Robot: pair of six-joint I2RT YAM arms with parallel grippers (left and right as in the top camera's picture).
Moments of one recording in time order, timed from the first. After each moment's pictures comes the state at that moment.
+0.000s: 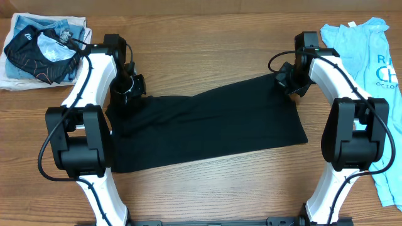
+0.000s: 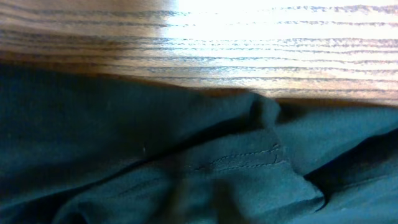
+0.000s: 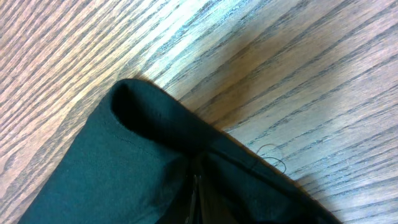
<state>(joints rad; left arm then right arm) 0.01 2.10 1.67 -1.16 0.18 -0.21 -0.01 2.11 1.57 -0.83 -0.10 0.59</state>
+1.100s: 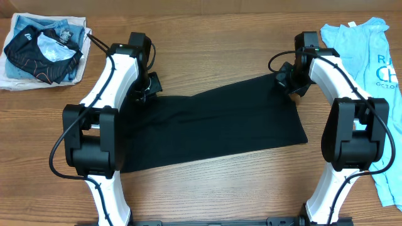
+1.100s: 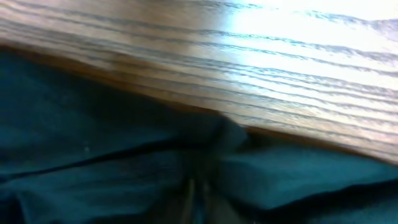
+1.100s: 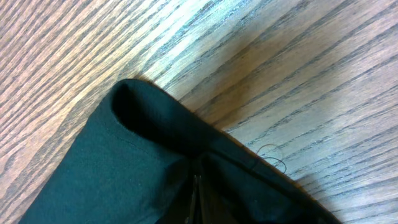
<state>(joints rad) -0.12 2.11 1.66 -1.10 0.02 -0.49 -0.01 2.11 1.57 -0.83 -0.10 0.59</state>
